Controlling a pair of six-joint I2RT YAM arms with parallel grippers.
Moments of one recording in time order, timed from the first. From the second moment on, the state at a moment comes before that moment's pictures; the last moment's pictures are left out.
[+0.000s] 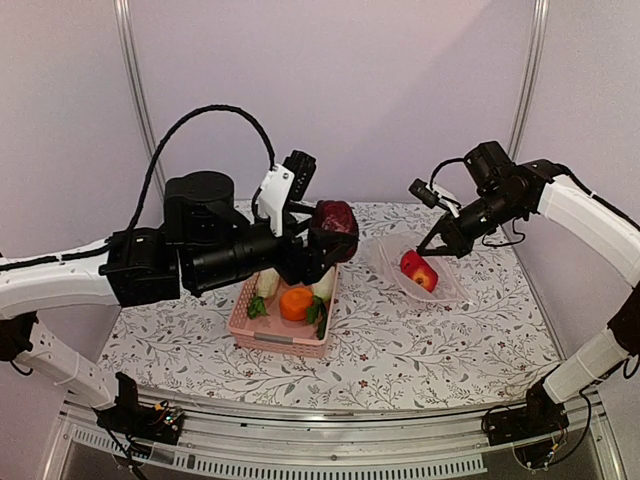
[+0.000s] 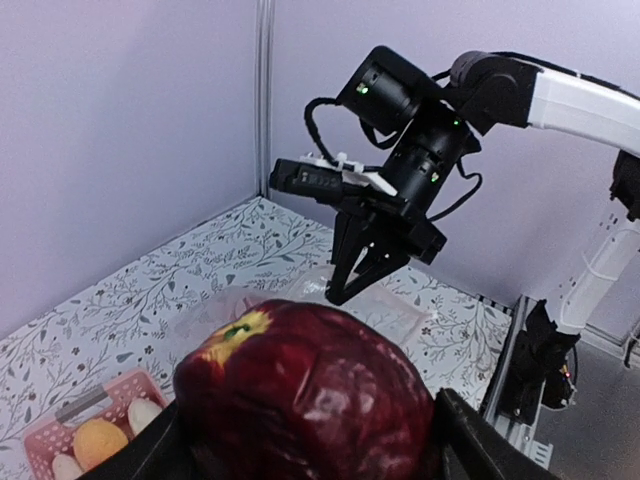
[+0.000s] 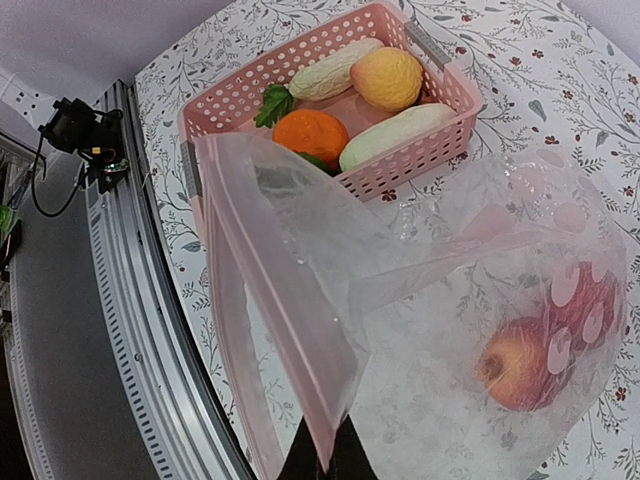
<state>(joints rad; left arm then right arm) -1.23 1.30 1.21 -0.10 -0.28 -0.15 0.45 1.47 1.44 -1.00 -0.60 -0.34</state>
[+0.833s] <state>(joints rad) -1.28 1.77 1.36 0.36 -0.39 0.13 0.46 1.47 1.52 -1.10 -0.70 -0.34</state>
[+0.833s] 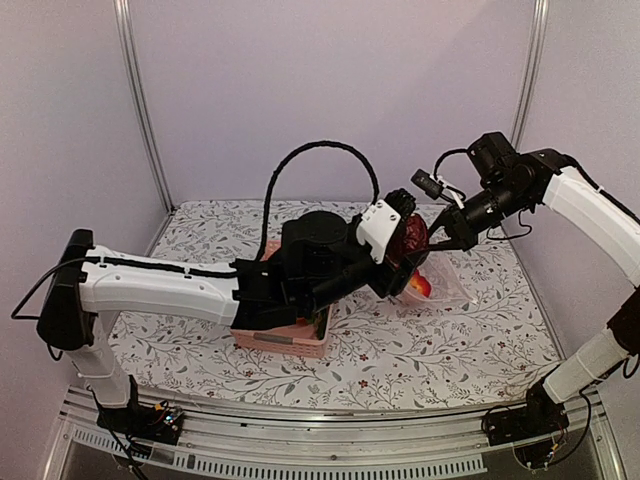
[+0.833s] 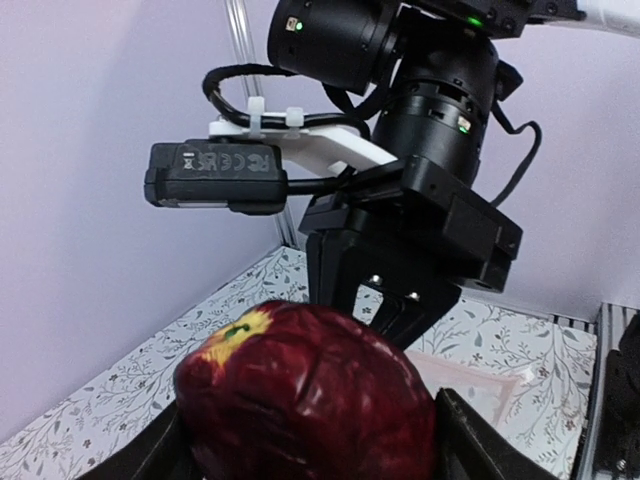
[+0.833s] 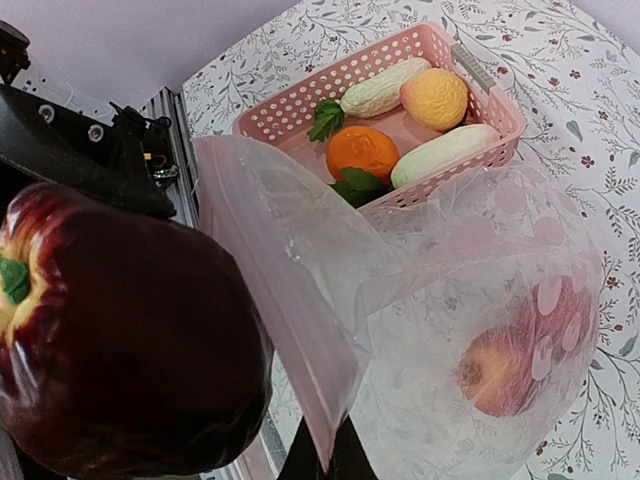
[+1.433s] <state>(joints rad) -1.28 1.86 1.34 0.52 -0.67 0.16 0.46 1.48 1.57 -1.10 -0.68 -0.29</state>
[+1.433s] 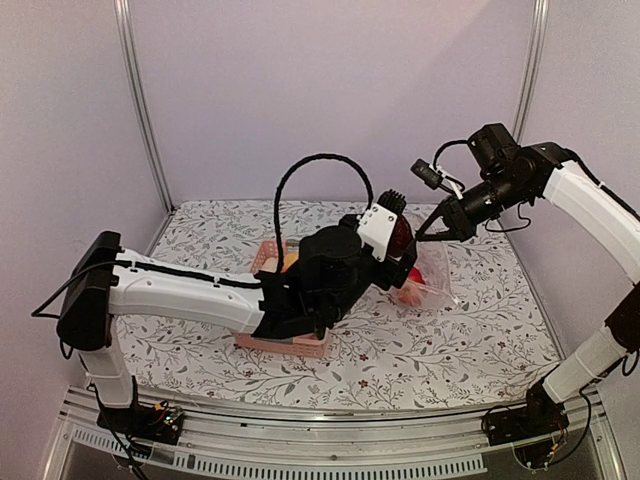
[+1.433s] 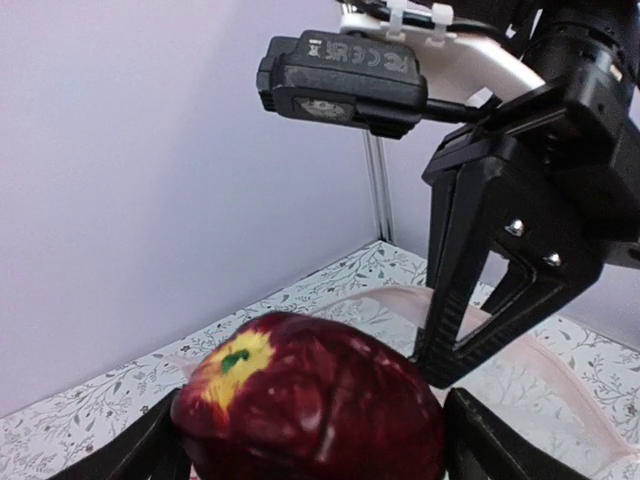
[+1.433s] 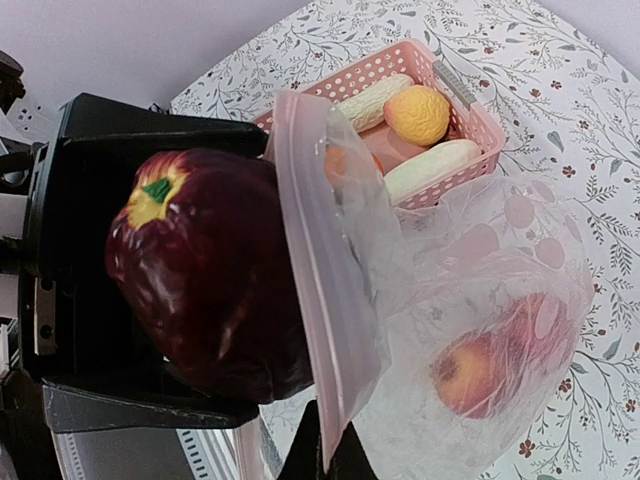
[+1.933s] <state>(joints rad) -1.28 1.97 1.59 0.37 -0.88 0.10 0.45 1.57 1.65 -1.07 -0.65 -0.25</state>
